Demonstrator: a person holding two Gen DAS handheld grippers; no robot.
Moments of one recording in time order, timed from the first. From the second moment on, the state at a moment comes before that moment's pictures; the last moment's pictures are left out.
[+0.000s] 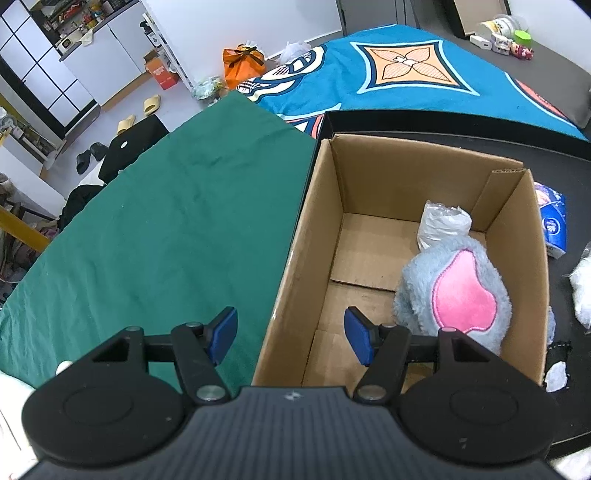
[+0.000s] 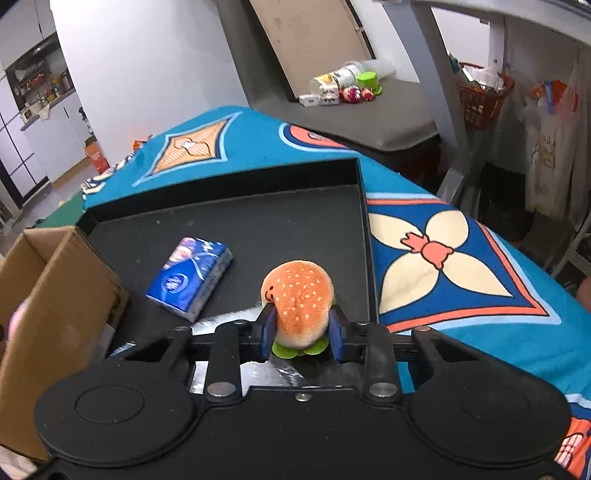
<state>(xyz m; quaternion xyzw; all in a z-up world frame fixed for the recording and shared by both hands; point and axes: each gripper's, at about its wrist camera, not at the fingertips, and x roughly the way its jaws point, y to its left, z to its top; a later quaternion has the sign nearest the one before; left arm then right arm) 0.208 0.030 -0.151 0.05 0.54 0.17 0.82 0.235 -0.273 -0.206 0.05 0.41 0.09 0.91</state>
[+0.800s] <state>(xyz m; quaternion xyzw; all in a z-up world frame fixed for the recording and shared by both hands) 0.192 0.032 -0.136 0.04 0.52 0.16 0.84 0.224 -0.264 -0.142 0.12 0.36 0.13 0.92</state>
